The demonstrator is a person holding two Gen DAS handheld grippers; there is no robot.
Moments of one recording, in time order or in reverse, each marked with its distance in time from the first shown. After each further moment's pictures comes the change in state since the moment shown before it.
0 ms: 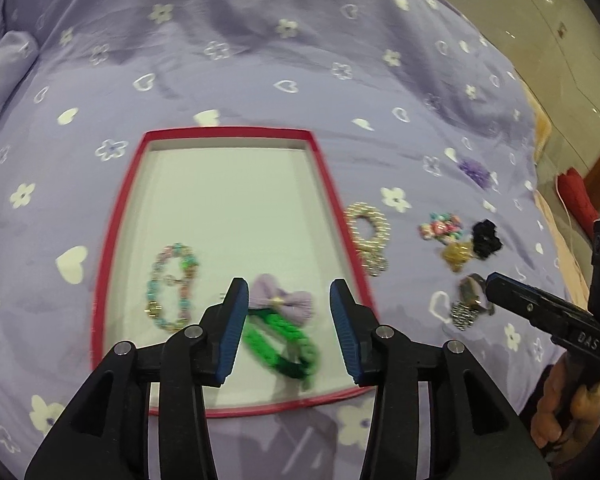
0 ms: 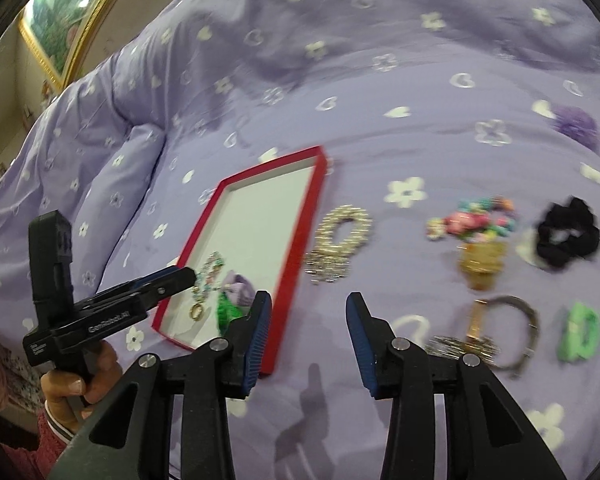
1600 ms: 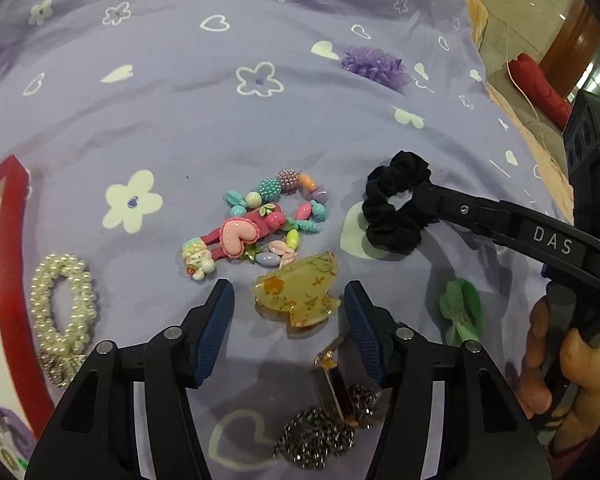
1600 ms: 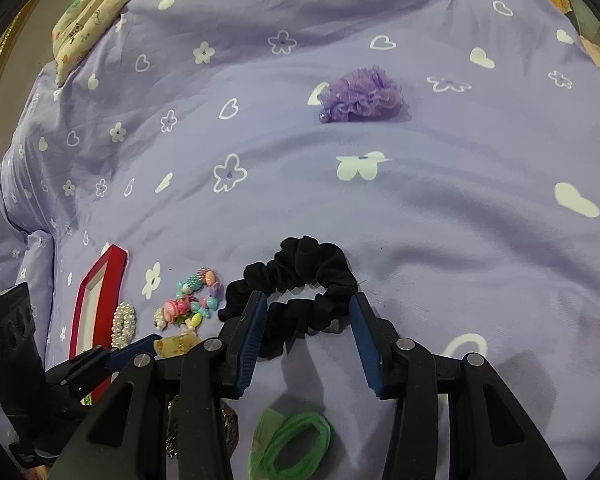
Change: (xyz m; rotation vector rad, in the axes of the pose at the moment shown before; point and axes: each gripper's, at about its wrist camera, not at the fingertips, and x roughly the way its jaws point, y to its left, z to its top) left arm 0.159 -0.205 0.029 0.304 0.227 -0.150; right arm -0.016 -0.209 0.028 0.321 -0.068 -0.247
